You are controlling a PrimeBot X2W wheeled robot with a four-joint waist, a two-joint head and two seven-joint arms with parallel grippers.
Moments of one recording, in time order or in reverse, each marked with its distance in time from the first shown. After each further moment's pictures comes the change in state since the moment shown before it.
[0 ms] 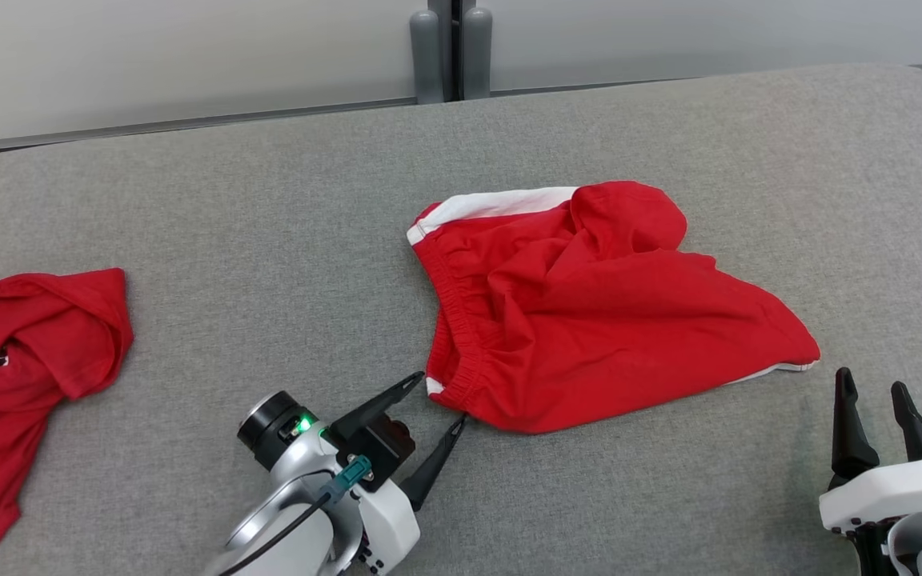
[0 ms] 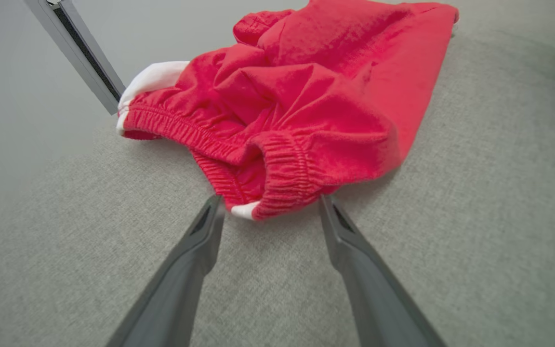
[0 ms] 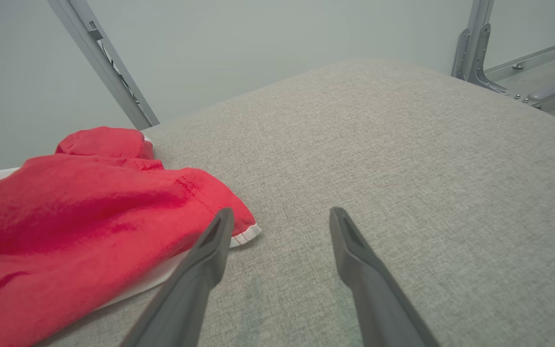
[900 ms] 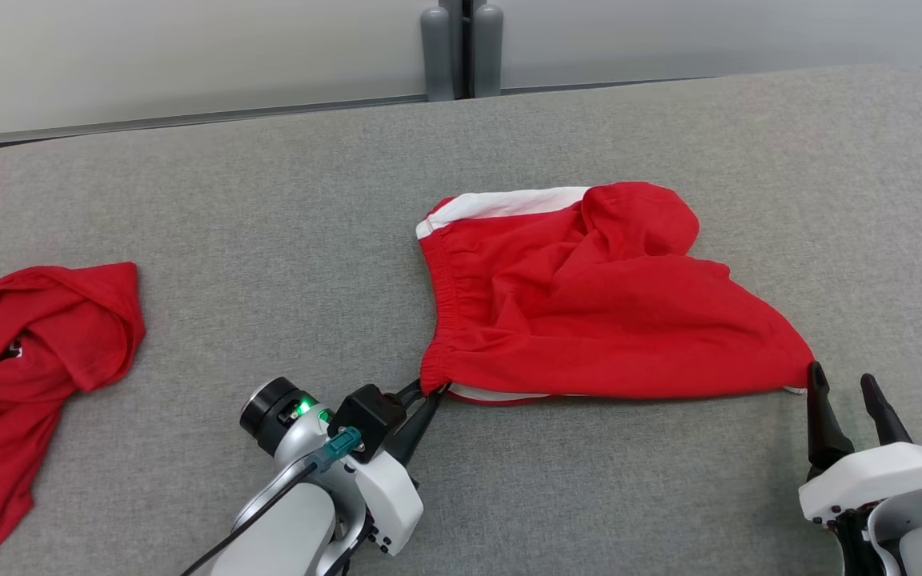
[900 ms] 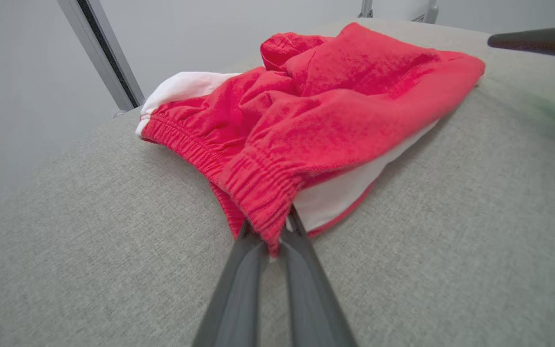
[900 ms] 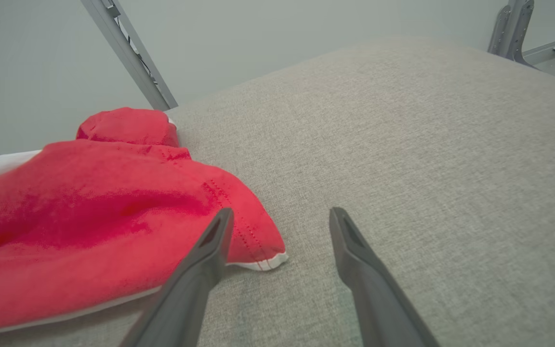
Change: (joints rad) left arm -0.061 -0.008 -0.037 0.035 -0.143 0.000 0.000; right arm -0.031 0.007 0.043 -0.003 0.010 0.000 0.054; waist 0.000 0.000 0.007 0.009
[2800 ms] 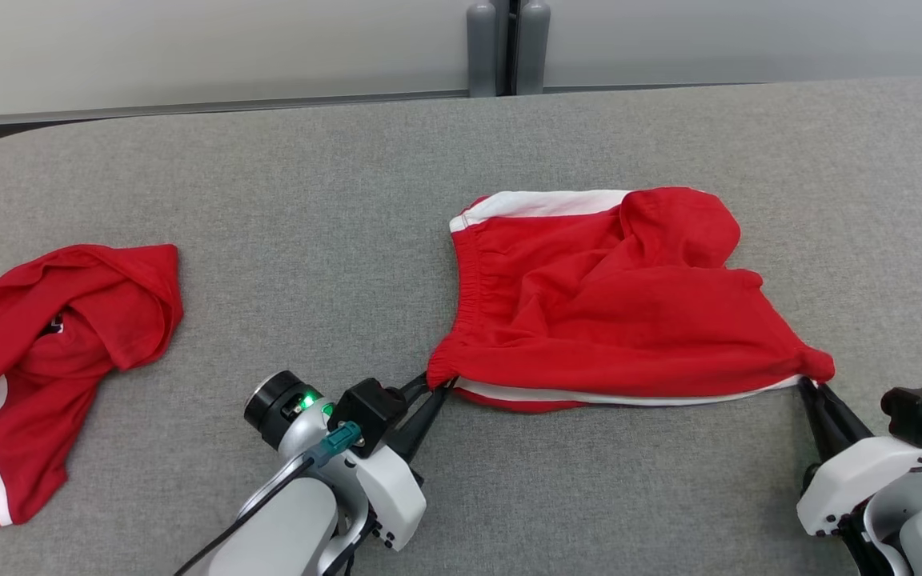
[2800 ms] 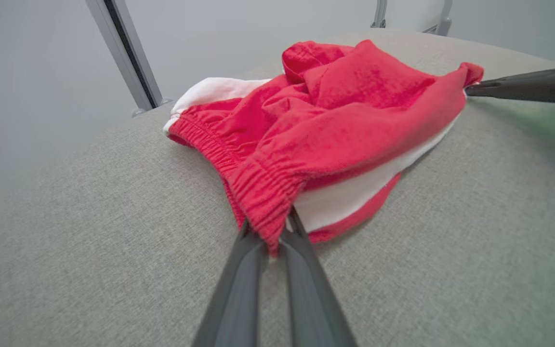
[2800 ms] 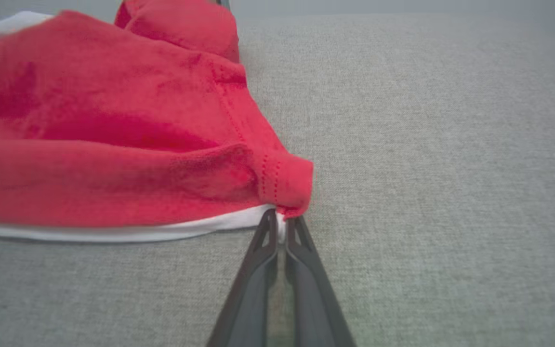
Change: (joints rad) left arm -0.008 0.014 -0.030 -0.042 -0.048 0.000 0.000; right arm -0.058 -0.171 0.253 0.117 -0.021 0.000 0.045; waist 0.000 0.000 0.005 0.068
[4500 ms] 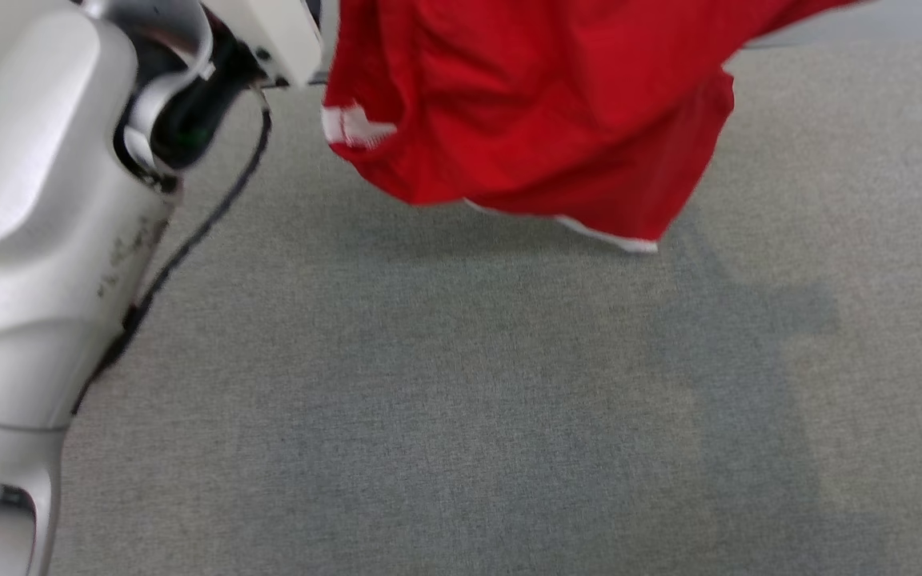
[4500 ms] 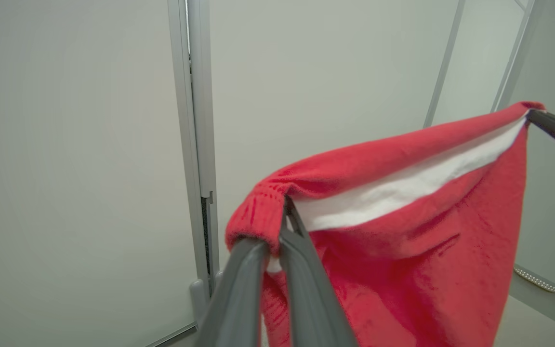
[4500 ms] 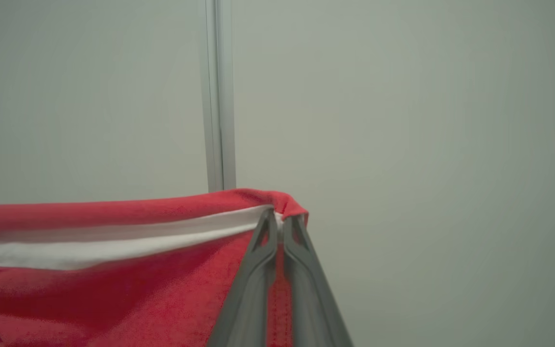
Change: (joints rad) left arm -0.708 0.146 0.137 -0.186 -0.563 0.087 0.436; right arm -0.704 0.083 -0.223 -0.449 -0.132 0.000 0.384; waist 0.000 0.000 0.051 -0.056
